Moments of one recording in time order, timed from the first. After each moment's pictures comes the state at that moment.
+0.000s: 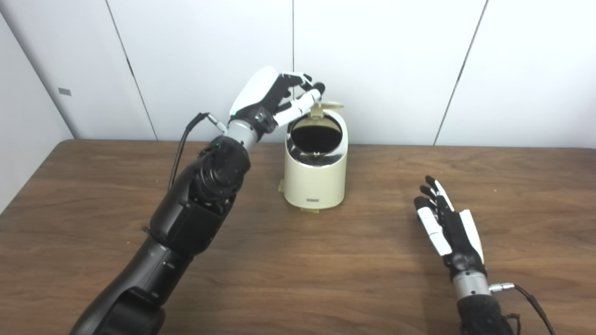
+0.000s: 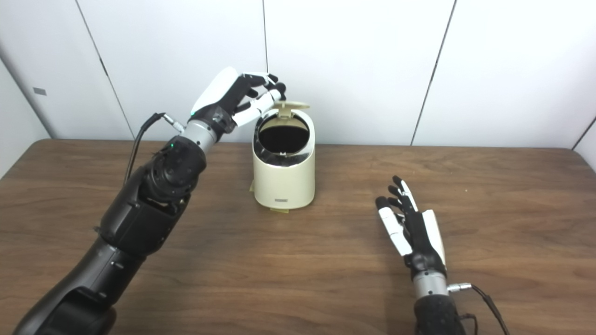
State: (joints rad) left arm -0.75 0.31 -0.42 0.06 0.56 0.25 -0.16; right arm -0.09 -0.11 0.09 -0.06 -0.39 0.14 -0.16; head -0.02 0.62
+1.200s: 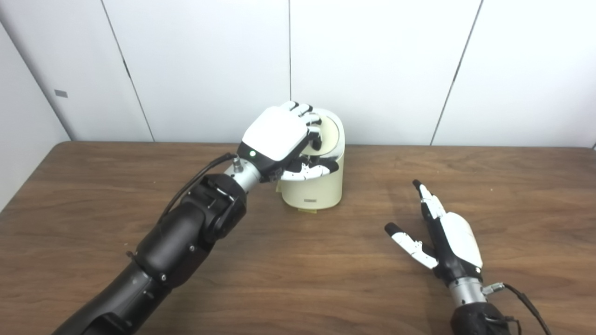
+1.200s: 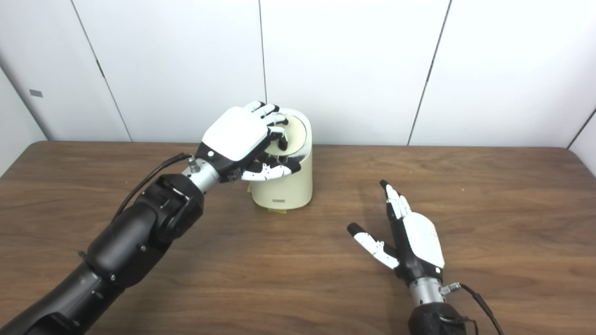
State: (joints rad) left arm -0.64 0.36 -0.52 0.05 1.07 0.01 -0.15; right arm -0.07 -0.19 0.17 -0.04 -0.71 0.09 -0.18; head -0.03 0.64
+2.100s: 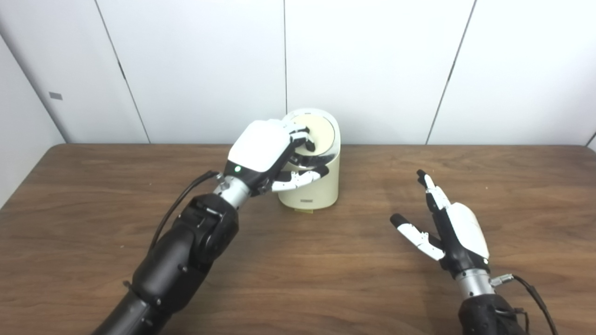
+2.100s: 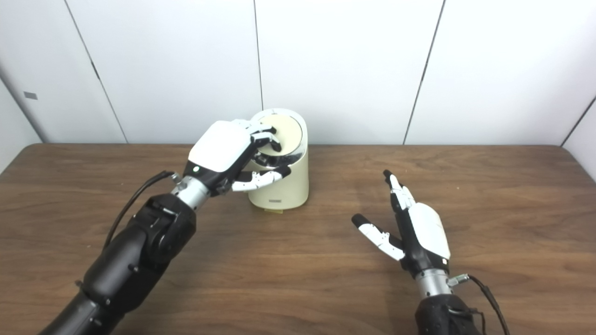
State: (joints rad) left arm -0.50 0.30 -0.38 0.02 0.92 -0.03 -0.04; right arm -0.09 -0.20 0.14 -0.09 -0.68 0.09 -0.12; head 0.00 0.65
